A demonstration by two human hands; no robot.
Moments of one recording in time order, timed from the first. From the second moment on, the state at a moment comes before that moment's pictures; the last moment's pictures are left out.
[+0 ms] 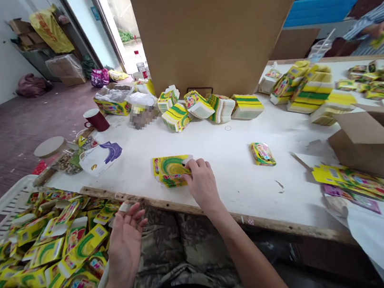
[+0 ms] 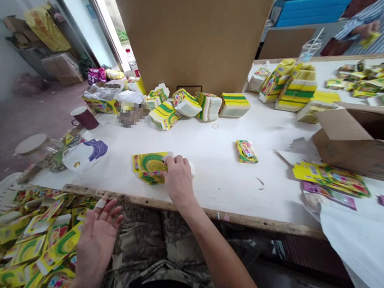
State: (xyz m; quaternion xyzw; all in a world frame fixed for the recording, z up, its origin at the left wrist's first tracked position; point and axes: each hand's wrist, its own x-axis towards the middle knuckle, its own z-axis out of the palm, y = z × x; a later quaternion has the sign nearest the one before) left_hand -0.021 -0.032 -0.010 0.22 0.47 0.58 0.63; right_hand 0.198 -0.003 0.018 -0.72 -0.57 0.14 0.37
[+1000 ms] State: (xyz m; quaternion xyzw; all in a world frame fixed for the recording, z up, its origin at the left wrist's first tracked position) left_hand 0.016 -0.031 -0.003 0.34 0.45 0.63 0.53; right_hand 0.156 -0.068 0.016 -0.53 -0.55 0.36 0.54
